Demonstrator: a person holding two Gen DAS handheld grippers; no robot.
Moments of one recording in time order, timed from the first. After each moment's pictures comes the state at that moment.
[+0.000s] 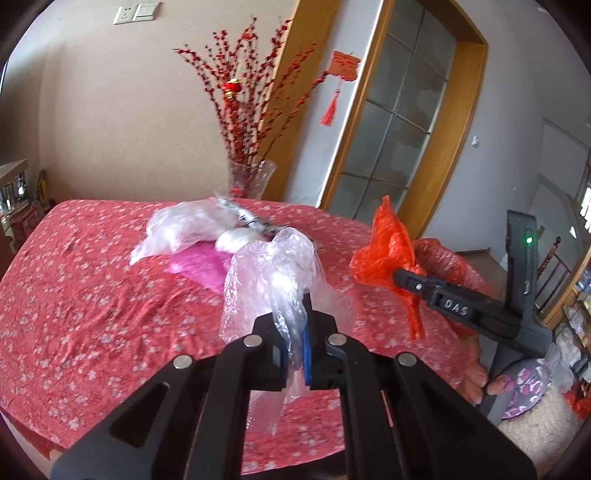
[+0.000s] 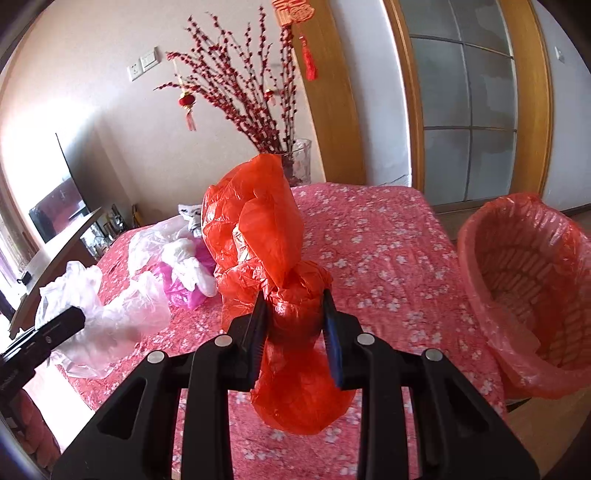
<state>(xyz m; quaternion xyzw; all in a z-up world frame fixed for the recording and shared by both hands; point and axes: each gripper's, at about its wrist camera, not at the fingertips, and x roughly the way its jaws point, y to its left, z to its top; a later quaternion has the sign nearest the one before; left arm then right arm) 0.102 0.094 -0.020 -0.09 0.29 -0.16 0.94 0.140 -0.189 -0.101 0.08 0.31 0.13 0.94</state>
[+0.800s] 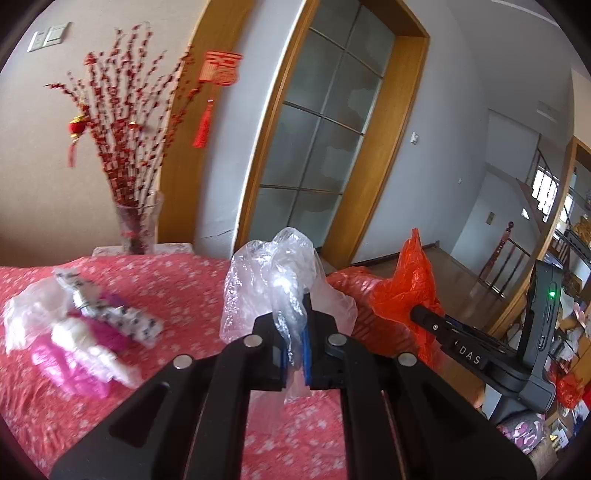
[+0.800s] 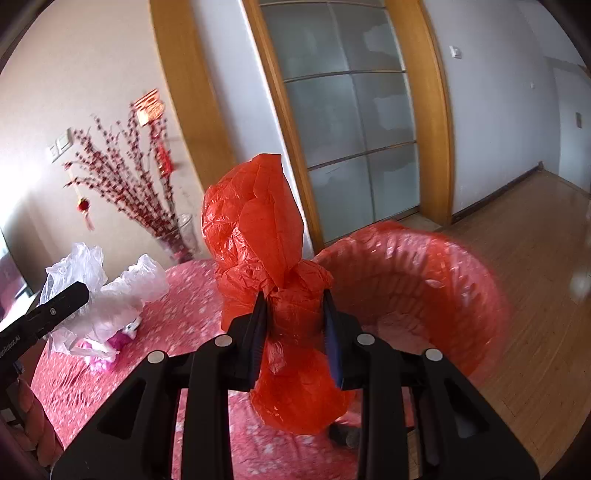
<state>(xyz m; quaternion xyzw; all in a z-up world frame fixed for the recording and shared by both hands) 0.182 -0.068 0.023 -0.07 0.26 -0.28 0.92 0.110 -0.336 -0.066 0.15 0.23 -0.05 0.96</state>
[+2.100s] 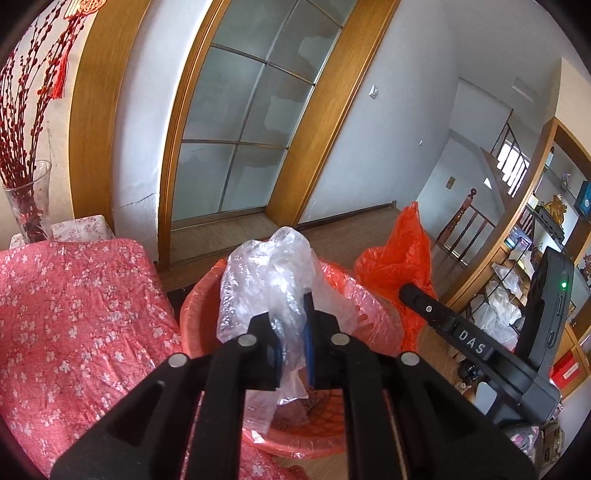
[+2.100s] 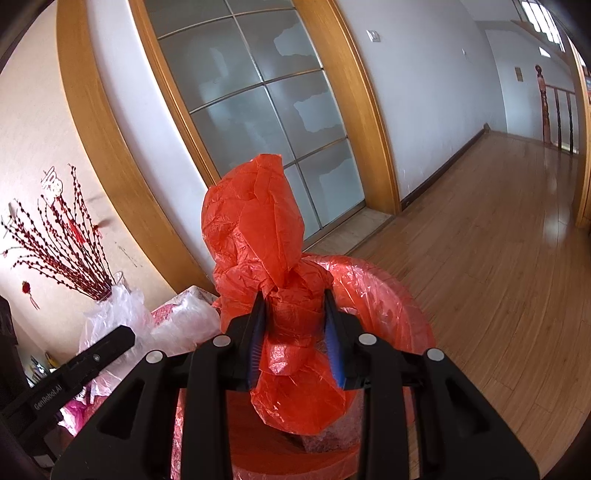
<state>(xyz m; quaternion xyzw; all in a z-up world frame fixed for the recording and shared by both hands) 0.245 -0.223 -0.020 -0.06 0.33 -0.37 0.86 0.125 -0.451 -0.082 0.24 0.22 -0.14 0.94</state>
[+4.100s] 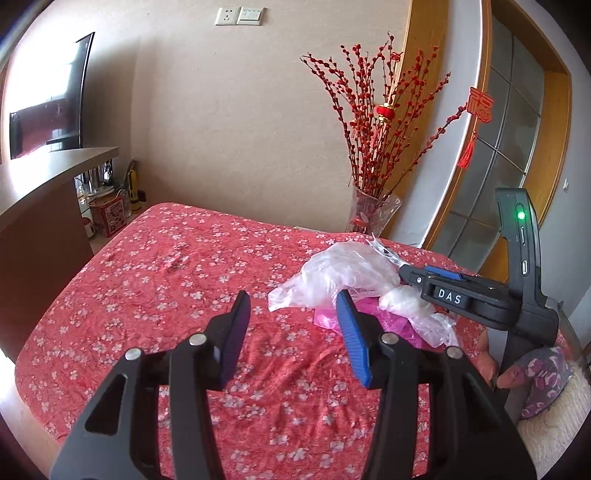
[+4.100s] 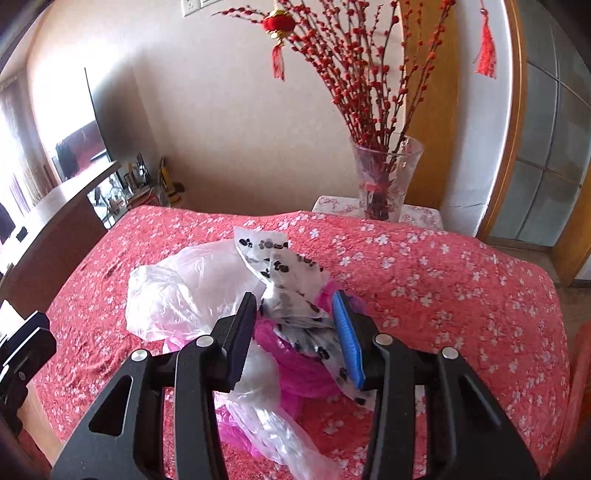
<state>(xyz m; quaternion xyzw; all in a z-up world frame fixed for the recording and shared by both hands) 0.161 0.189 -0.034 -0.11 0.28 0.04 0.95 0.273 -0.030 -0.102 -0.03 0.34 0.22 0.91</state>
